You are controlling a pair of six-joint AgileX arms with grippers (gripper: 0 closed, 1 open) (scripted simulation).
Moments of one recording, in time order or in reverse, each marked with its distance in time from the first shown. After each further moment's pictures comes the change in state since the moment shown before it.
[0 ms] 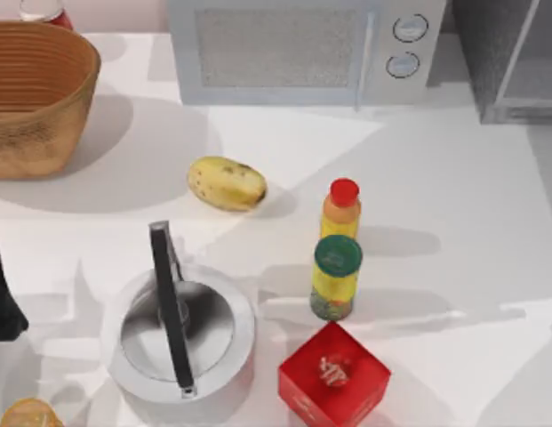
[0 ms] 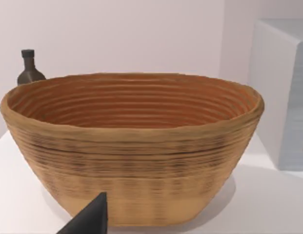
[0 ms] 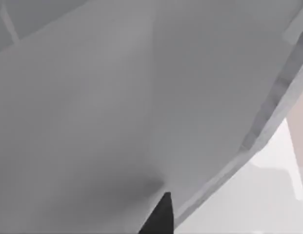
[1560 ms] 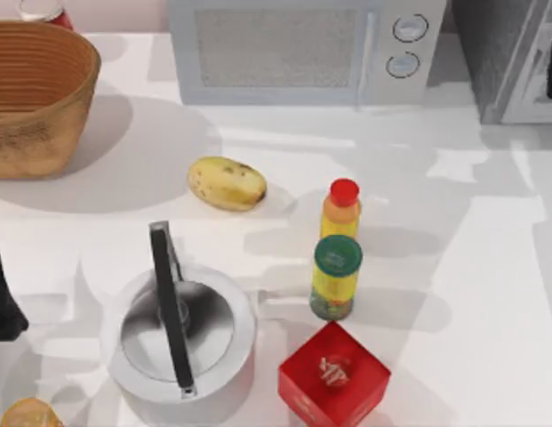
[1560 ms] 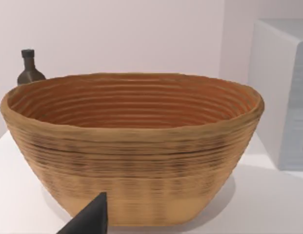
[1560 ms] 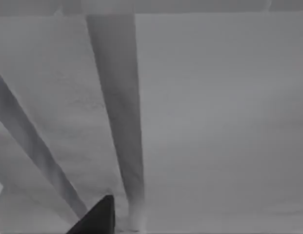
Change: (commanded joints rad) left arm 0.000 0.000 0.000 0.000 0.000 0.000; right arm 0.498 0.113 0.136 0.140 0.429 0.357
